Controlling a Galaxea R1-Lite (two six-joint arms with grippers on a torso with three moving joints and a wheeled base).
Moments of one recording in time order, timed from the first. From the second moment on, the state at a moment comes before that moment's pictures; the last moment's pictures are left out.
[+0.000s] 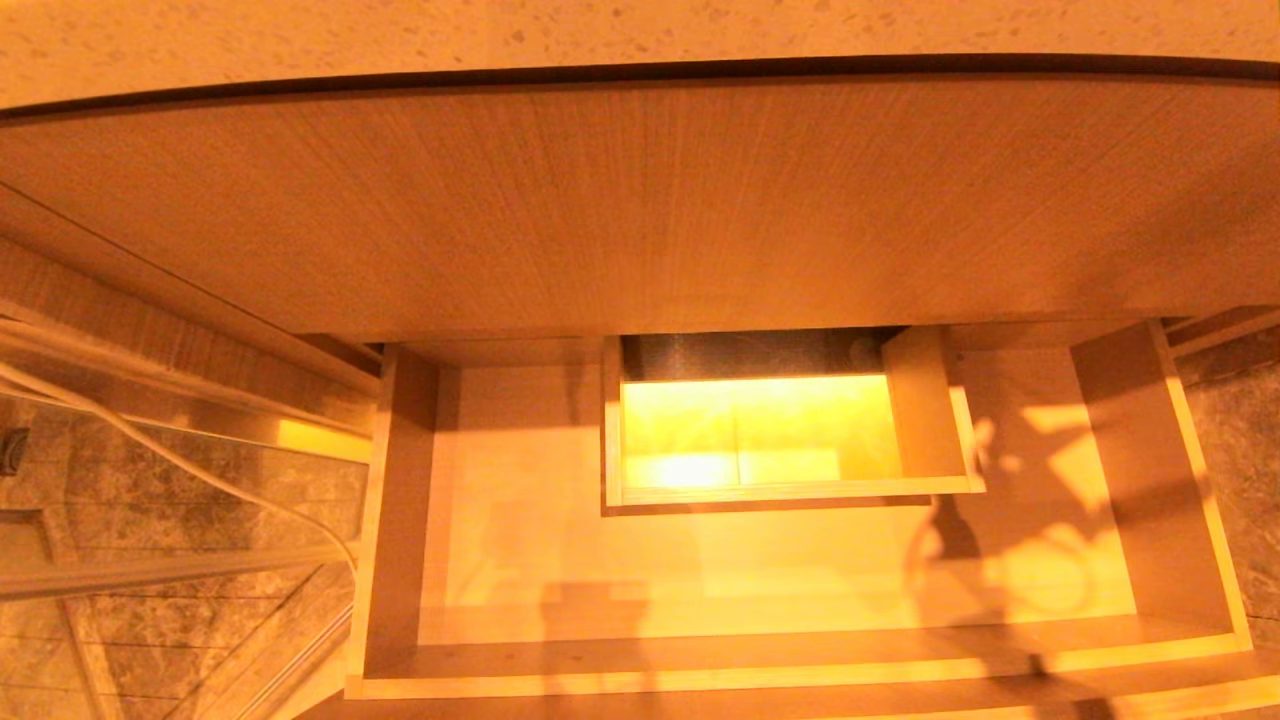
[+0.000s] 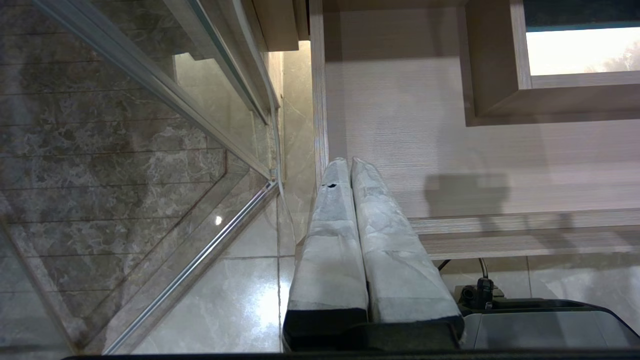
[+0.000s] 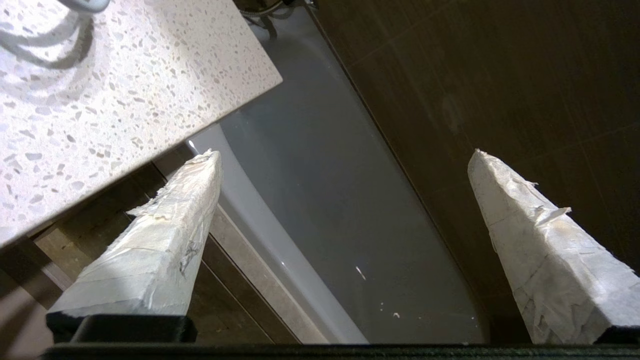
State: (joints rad) left arm 0.00 0.00 0.00 0.00 0.00 0.00; right arm -0.33 1.10 -1.73 0.40 -0.87 -0.37
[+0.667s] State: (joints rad) left arm 0.00 0.00 0.00 0.00 0.00 0.00; right arm -0.22 1.06 -1.80 0.44 -0.70 -0.36
